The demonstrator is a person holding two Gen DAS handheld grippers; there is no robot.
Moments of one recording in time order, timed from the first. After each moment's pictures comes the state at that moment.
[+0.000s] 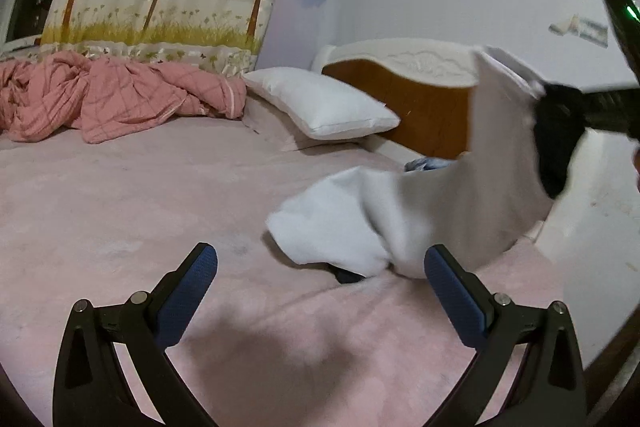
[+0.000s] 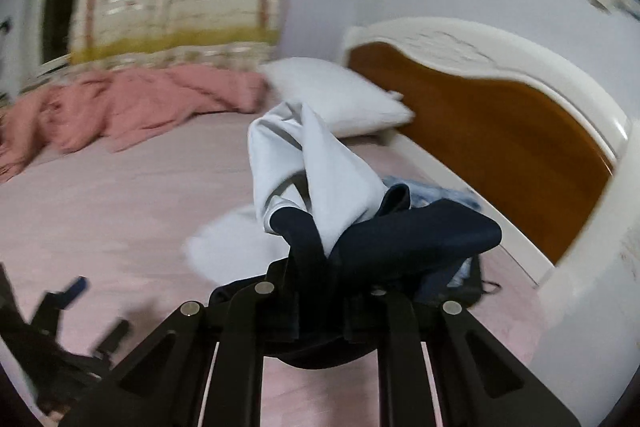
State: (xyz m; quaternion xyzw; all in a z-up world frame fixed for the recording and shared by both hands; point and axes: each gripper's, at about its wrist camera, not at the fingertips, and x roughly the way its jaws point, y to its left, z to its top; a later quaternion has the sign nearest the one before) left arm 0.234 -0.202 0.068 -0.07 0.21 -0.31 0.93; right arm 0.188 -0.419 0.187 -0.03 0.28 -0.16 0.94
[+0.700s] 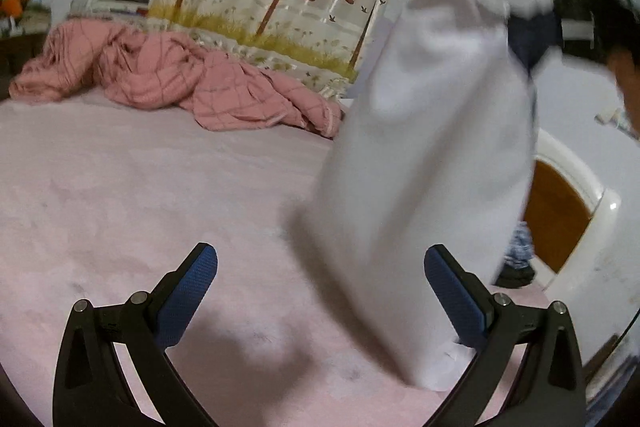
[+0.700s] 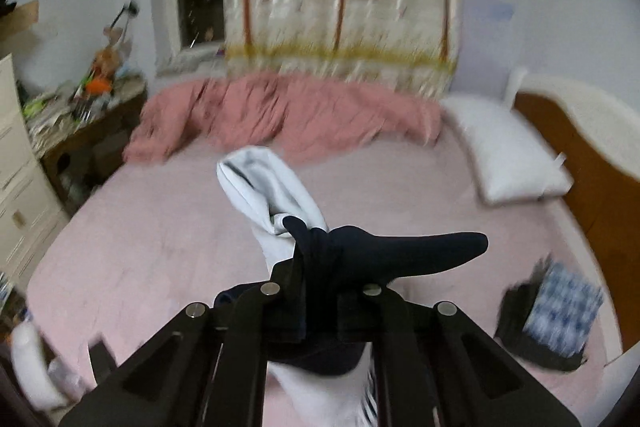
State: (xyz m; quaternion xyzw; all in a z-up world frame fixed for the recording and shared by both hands) left arm 0.187 0.038 0.085 -0.17 0.22 -0.21 0.94; right arm 0.243 -0.161 0.303 -0.04 0.32 0.08 0.94
